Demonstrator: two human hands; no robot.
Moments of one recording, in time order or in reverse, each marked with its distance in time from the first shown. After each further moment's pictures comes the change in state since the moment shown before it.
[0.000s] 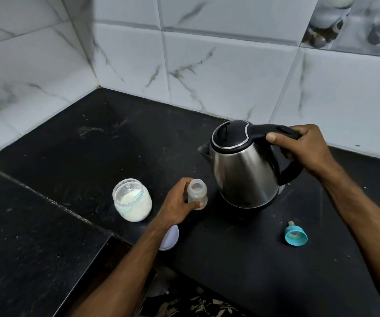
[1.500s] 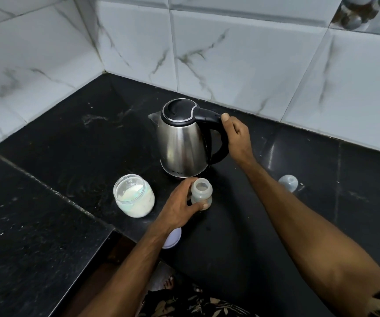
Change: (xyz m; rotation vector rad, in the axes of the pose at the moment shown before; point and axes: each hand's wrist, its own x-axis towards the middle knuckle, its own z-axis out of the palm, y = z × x) left_hand -0.009 -0.001 0.002 0.008 0.007 0.001; right_hand 0.070 0.042 0.158 0.290 0.060 -0.037
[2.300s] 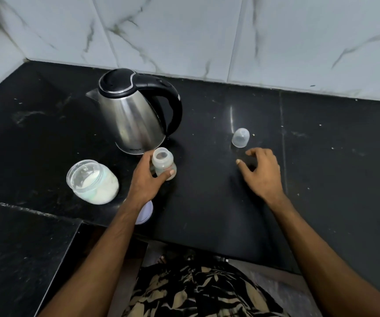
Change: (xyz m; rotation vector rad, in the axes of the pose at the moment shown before) left_hand -0.004 0.004 0.008 0.044 0.066 0.017; right_hand -0.195 0.043 -0.137 -0.845 0.232 0.303
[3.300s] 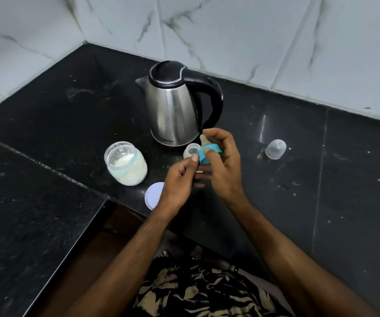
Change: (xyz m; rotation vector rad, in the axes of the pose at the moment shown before) left_hand -0.045 0.064 0.014 -0.519 0.050 -0.226; right_hand -0.037 -0.167 0.034 1.003 -0.199 -0.285
